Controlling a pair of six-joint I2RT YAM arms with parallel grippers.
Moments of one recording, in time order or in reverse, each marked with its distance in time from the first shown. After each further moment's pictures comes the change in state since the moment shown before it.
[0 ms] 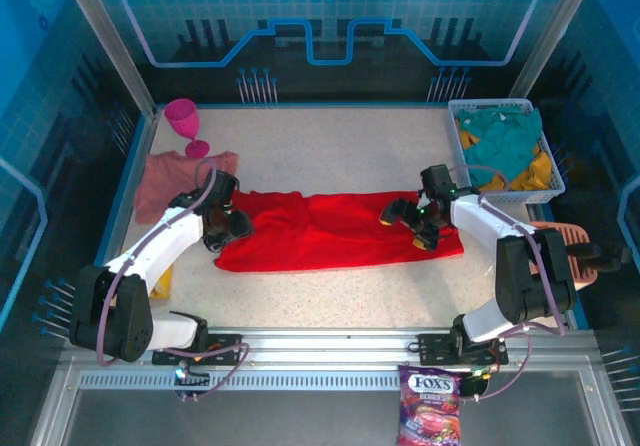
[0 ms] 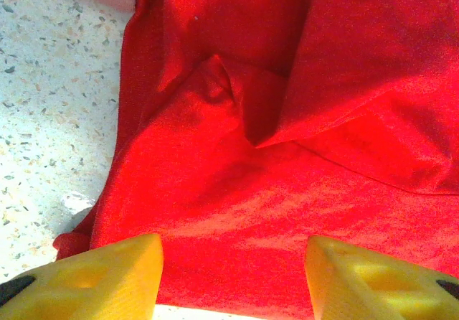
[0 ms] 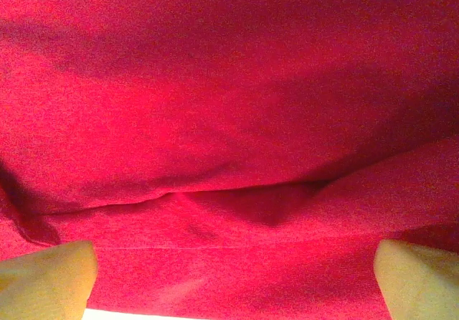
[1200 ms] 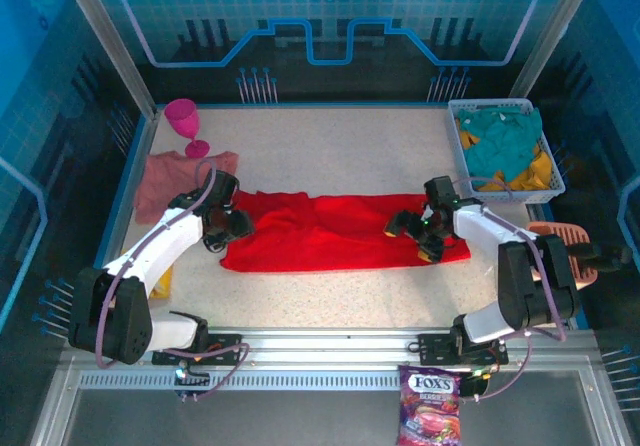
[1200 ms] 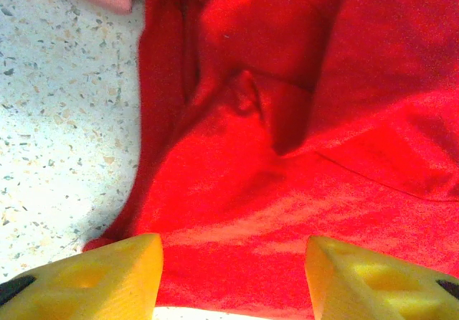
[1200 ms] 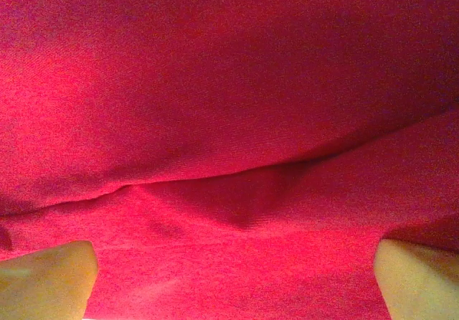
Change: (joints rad) left arm -0.005 -0.011 0.000 0.000 0.000 0.003; right arm -0.051 -0.049 -0.080 -0.031 0.025 -0.027
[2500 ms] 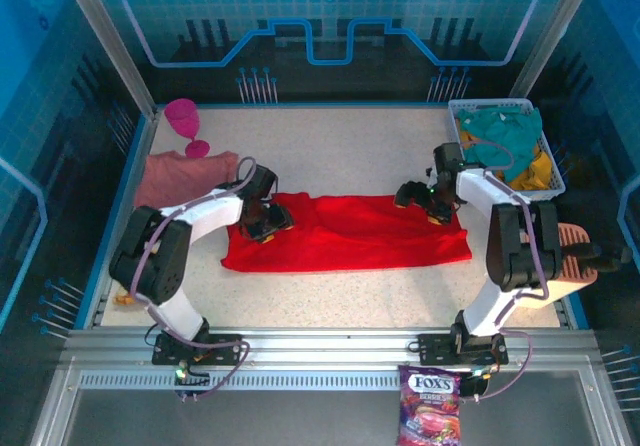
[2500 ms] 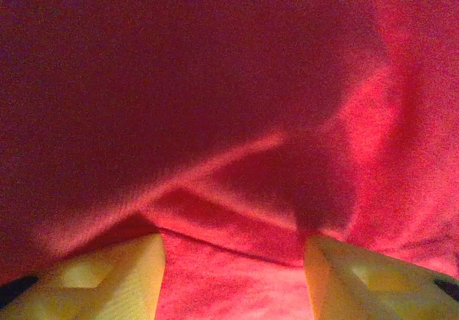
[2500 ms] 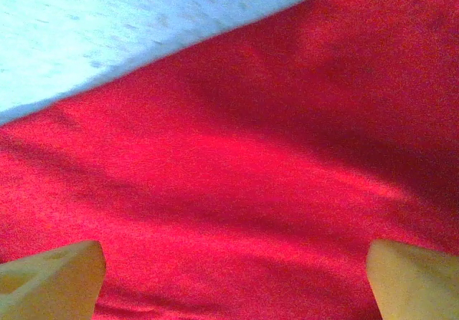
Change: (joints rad) left arm -0.150 0.403 0.131 0.243 0.200 -0.195; right arm -0.083 0.281 0.337 -0.069 0.065 -0.269
